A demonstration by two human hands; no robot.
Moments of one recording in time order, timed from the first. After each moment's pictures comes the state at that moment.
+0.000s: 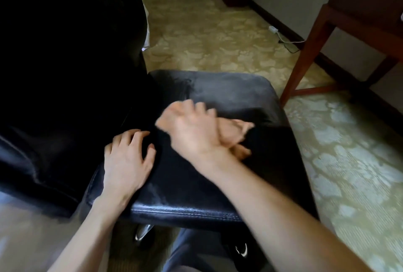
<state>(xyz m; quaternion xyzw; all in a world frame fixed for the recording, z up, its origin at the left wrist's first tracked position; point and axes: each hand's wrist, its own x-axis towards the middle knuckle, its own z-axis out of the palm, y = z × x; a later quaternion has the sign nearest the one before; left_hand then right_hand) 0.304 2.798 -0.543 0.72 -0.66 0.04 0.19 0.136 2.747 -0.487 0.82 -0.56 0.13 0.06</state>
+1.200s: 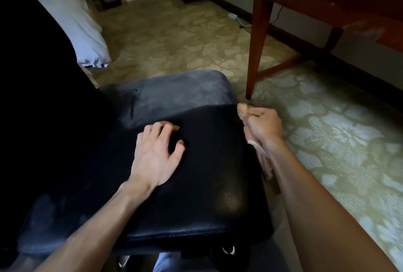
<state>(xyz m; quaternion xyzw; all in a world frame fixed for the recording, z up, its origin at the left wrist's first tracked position) 0.142 2.734 -0.549 0.56 -0.80 -0.01 0.20 -0.135 2.721 -0.551 0.34 -0.76 0.43 -0.34</state>
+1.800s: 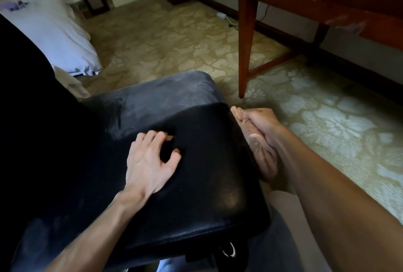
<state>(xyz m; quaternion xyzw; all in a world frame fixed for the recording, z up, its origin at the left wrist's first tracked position) 0.129 2.734 -0.550 0.57 -0.79 0.00 0.22 -0.173 2.706 -0.561 0.24 -0.66 0.48 -0.53</state>
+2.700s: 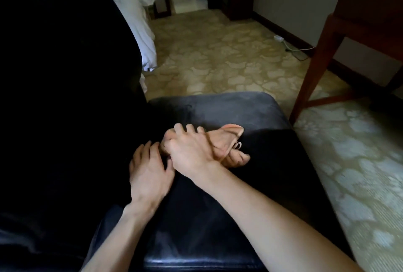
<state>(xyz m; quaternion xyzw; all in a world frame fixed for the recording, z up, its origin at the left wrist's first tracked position) 0.270 2.731 -0.536 0.77 -0.61 -0.02 0.16 0.150 2.690 -0.490 0.86 -0.50 0.10 0.03</state>
